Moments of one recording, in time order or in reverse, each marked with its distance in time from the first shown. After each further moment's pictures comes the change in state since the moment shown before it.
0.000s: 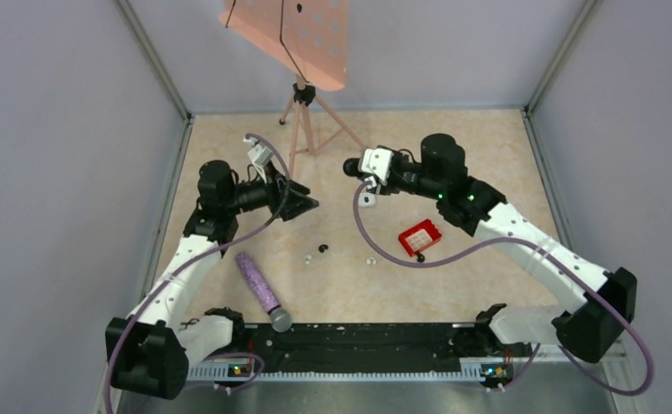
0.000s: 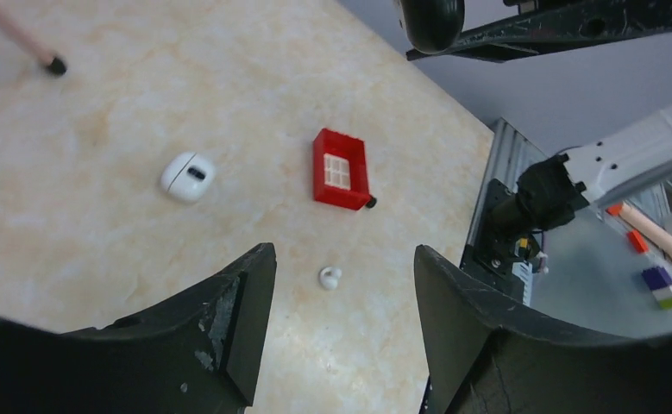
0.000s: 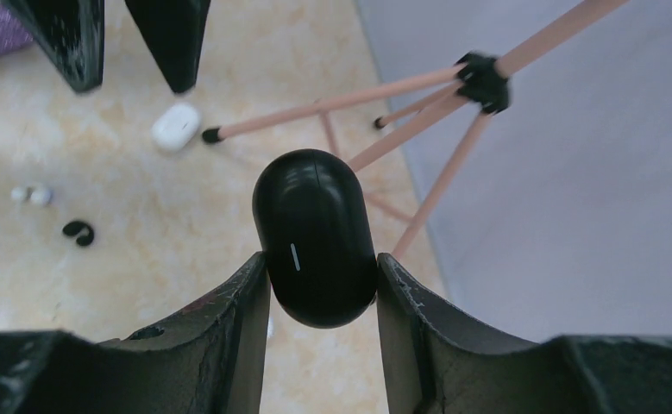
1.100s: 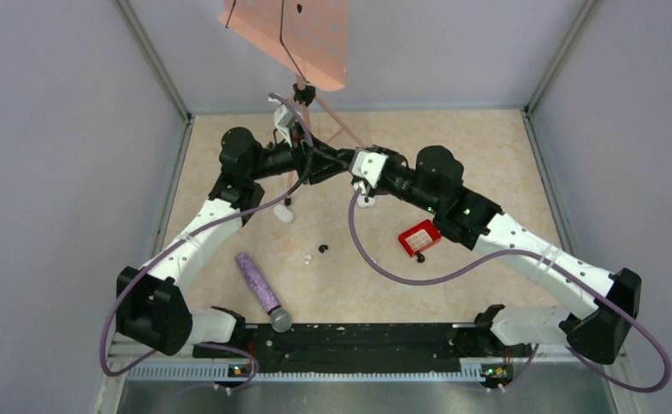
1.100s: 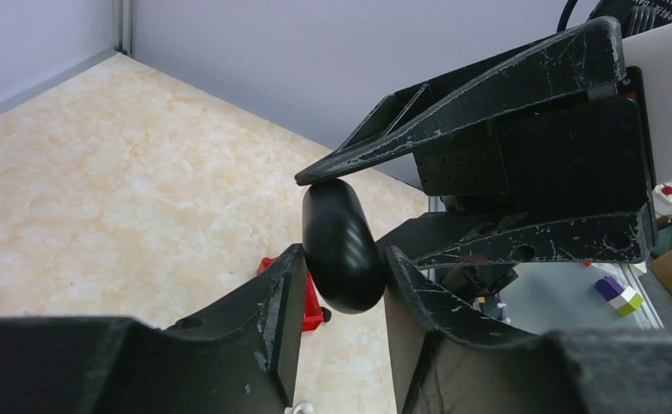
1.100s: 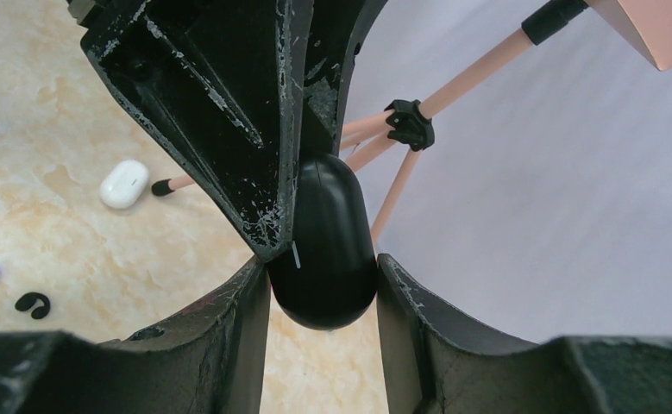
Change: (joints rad) left arm -0.227 0.267 0.316 0.350 0.010 -0.202; right arm 0.164 -0.082 -0.013 0.198 0.259 0.062
